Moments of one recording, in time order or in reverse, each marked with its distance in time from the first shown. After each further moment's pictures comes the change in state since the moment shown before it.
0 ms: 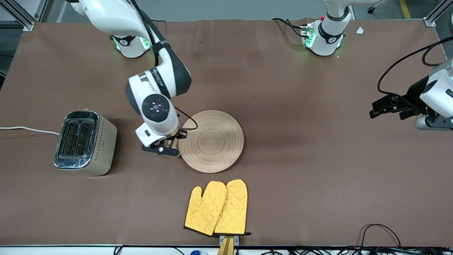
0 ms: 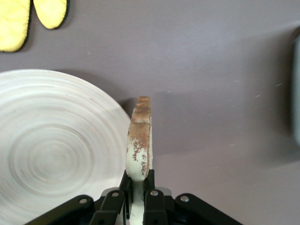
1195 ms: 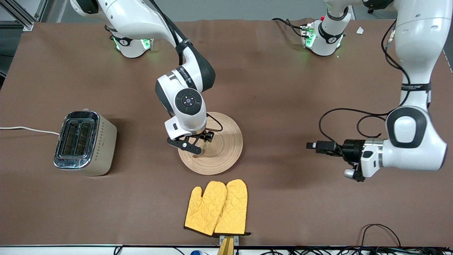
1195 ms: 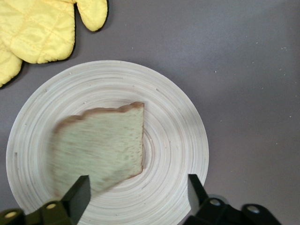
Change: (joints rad) left arm 0.010 0.462 -0.017 -0.007 -0.695 0.117 0.427; right arm 0.051 0.084 0.027 0.133 0.027 0.013 0.225
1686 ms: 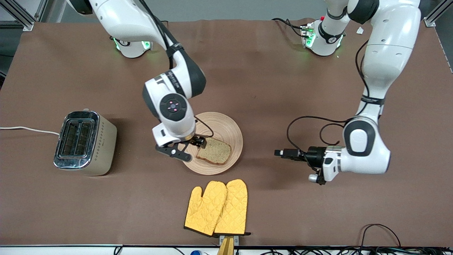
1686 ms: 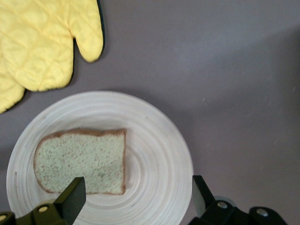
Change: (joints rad) left arm -0.126 0.107 -0.019 -0.027 -0.190 0.196 0.046; right arm -0.085 -0.027 -0.009 0.030 0.001 -0.018 -0.148
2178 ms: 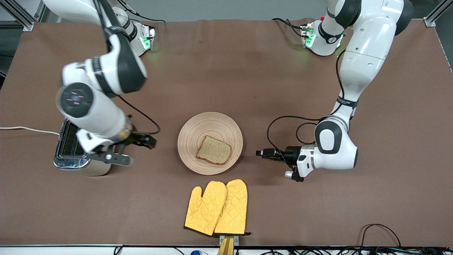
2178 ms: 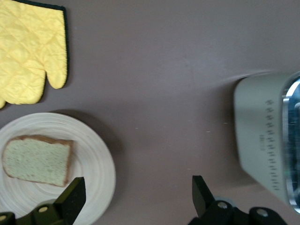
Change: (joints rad) left arm -0.092 0.078 -0.001 -0.015 -0.072 0.120 0.113; right arm -0.205 -0.232 -0.007 -0.098 0.004 -0.113 -0.377
